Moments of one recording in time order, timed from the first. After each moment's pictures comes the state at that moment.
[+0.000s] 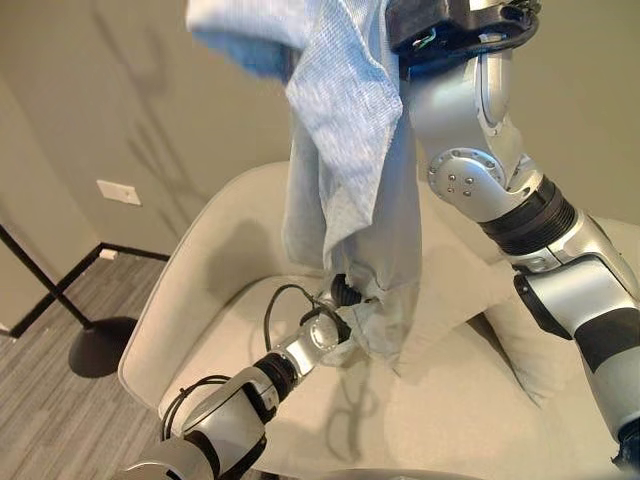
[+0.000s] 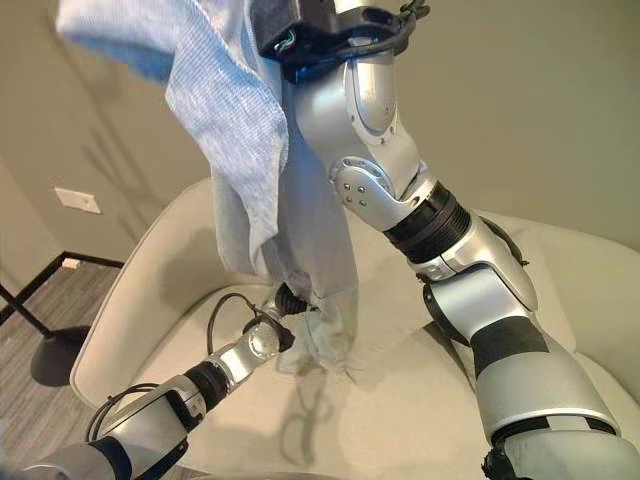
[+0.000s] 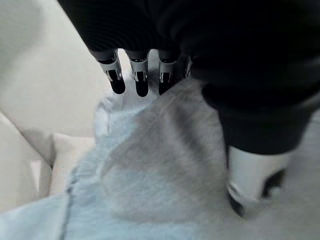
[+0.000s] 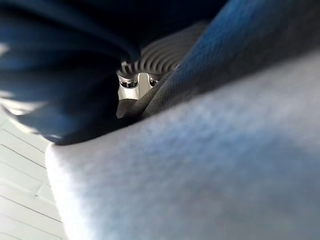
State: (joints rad) left arm -0.57 0.11 -0.79 0.89 -0.04 -0.09 0.47; right arm -1.36 -0.41 0.62 0.09 1.04 -0.50 -0.49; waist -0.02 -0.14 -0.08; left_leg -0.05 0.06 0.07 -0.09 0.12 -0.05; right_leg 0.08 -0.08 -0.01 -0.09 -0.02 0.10
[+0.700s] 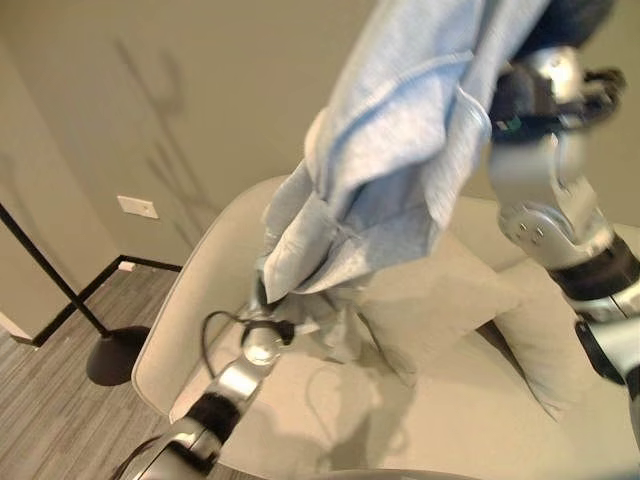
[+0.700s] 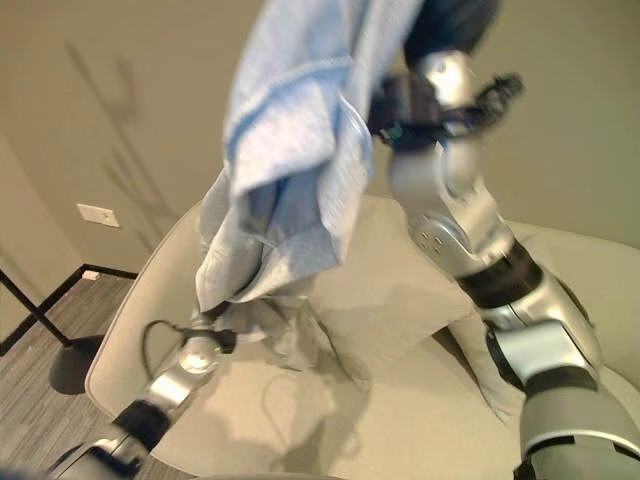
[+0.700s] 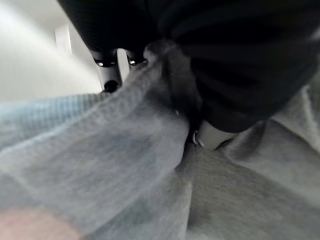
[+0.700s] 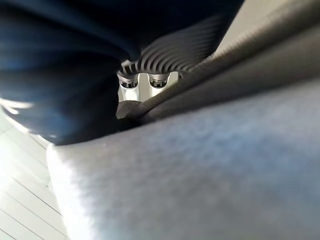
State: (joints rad) left arm -0.07 0.44 -0.30 0.31 -0.01 -0.08 0.61; right arm -0.79 -0.71 0.39 -0.29 0.90 -0.47 -0.46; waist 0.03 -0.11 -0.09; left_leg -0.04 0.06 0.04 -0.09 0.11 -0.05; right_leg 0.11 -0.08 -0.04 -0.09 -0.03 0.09
